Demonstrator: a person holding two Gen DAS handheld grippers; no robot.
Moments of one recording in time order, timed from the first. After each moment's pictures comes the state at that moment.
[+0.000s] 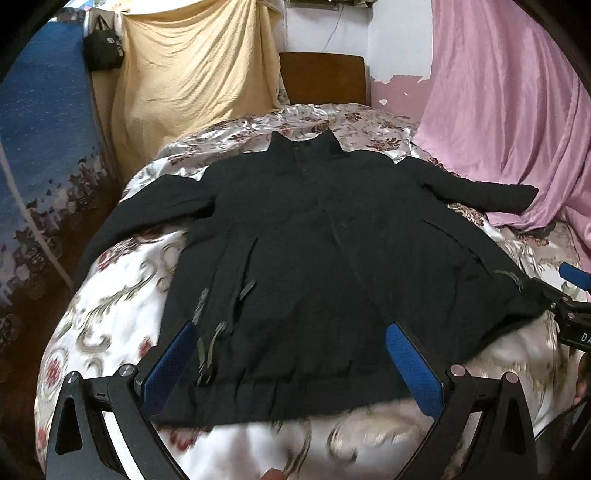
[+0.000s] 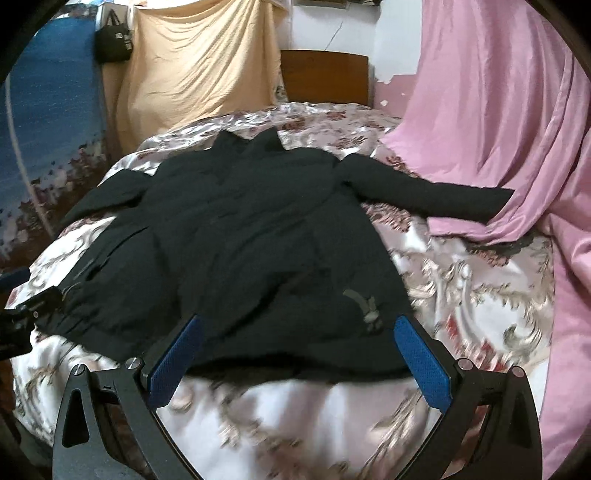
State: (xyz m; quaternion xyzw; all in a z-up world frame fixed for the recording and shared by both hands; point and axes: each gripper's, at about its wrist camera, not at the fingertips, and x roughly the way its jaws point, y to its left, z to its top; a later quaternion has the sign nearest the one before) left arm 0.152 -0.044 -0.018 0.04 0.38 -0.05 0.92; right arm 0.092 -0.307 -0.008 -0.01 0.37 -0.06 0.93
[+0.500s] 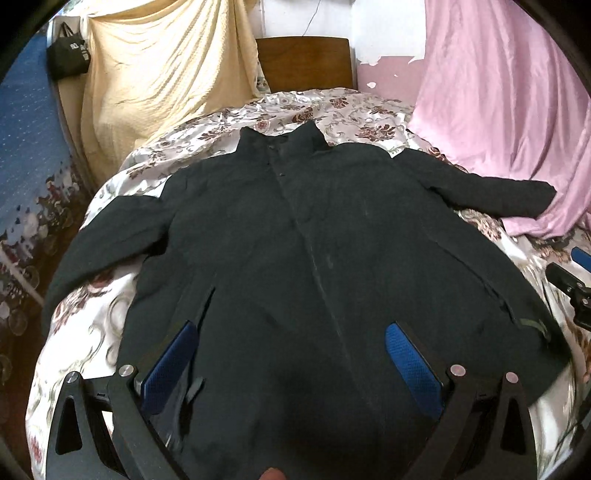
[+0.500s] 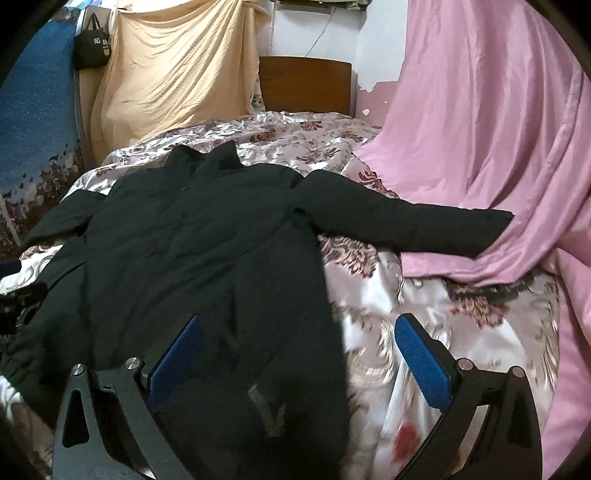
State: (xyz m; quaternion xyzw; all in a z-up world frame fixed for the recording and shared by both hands) left arm 0.270 -0.094 -0.032 0.07 0.40 -0.07 0.91; right arm 0.188 -0.382 -0.017 -0.02 0.35 -0.08 0.93
